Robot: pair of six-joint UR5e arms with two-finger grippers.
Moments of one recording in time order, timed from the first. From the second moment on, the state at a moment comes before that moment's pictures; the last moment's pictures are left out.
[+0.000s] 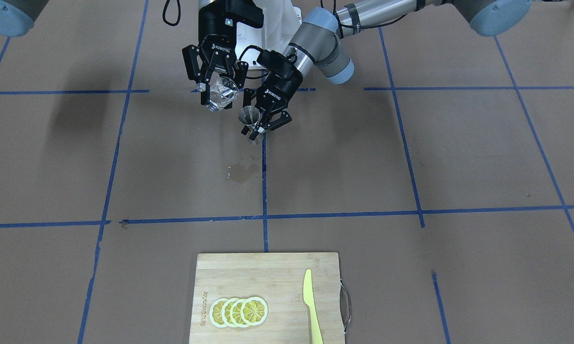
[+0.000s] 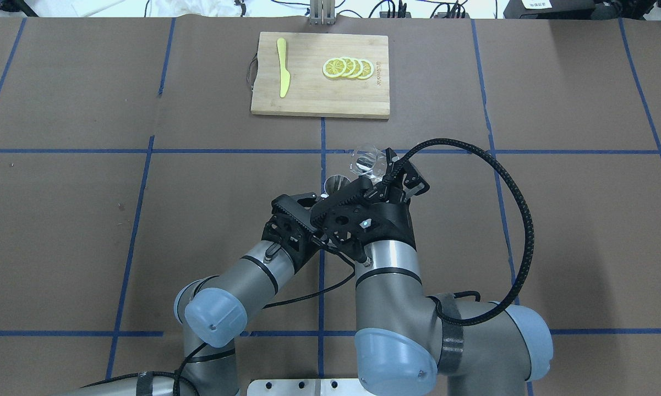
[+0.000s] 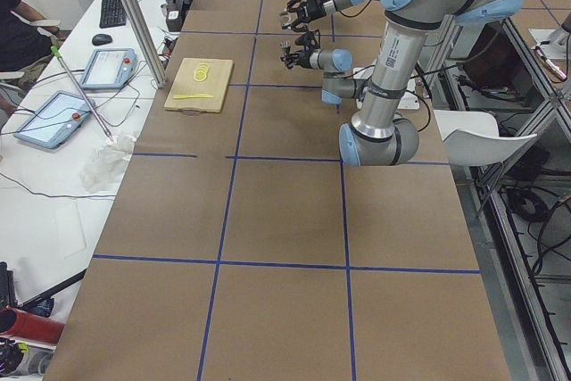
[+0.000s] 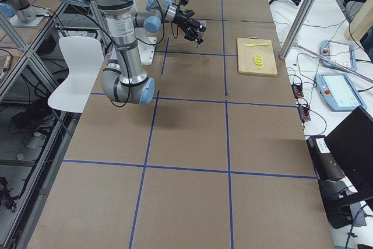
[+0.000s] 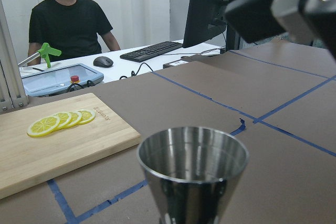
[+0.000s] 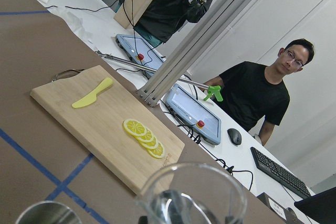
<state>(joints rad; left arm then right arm) -0.22 -2.20 -1.42 -2.82 -0.98 -0.50 0.15 -1.04 2.04 -1.71 0.52 0.71</state>
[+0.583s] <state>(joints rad) -0.22 -2.22 -1.40 -2.82 -0.98 -0.50 0.15 -1.04 2.05 -1.72 0.52 0.68</state>
